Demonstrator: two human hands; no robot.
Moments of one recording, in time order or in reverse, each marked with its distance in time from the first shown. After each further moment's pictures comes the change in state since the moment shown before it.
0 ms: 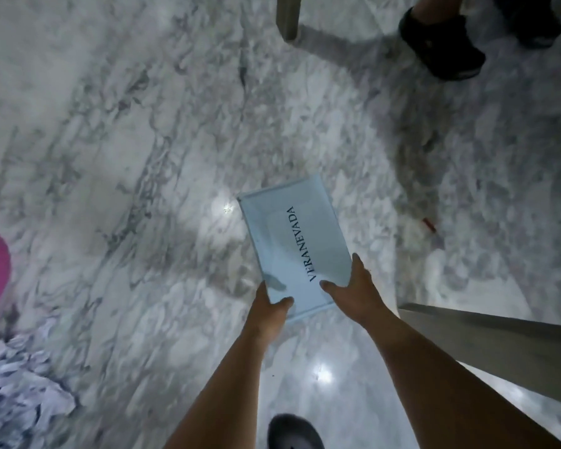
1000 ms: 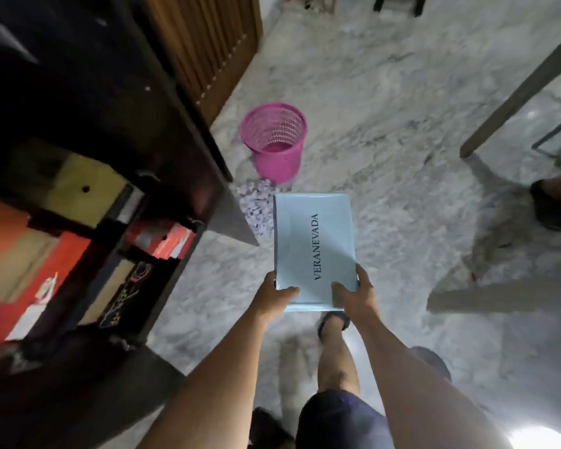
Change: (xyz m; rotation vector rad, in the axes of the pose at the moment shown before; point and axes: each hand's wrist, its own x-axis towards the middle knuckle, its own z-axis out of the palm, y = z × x) left_hand -0.776 -0.170 -0.152 -0.443 0.402 0.043; right_hand -0.714 -0.019 -0.045 -0.049 -0.342 -0.420
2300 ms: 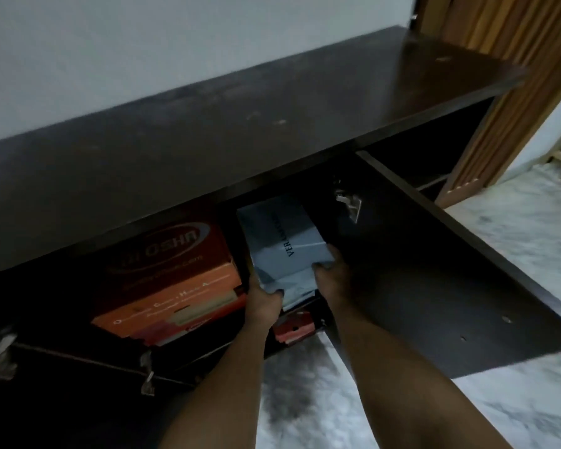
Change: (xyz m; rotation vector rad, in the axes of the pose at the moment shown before) left_hand 0.056 0.065 -0.451 -0.610 0.902 0.068; right_hand 0.010 -0.411 0.492 -0.215 -0.544 -0.488
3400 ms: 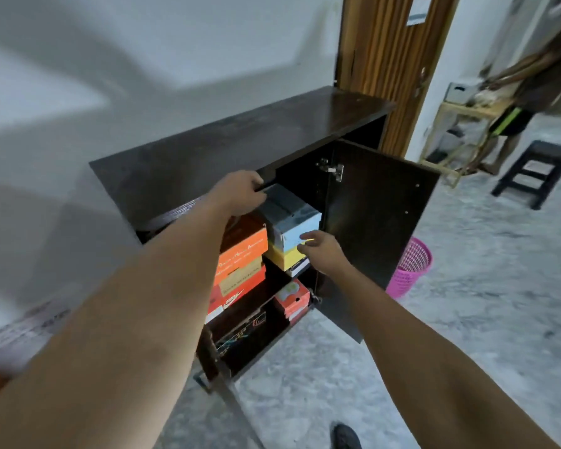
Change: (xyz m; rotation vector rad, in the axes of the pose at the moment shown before) left_hand -0.170 0.146 -0.328 0.946 -0.224 0.968; right_hand -0.361 -0.071 0.062 -0.256 0.054 -0.220
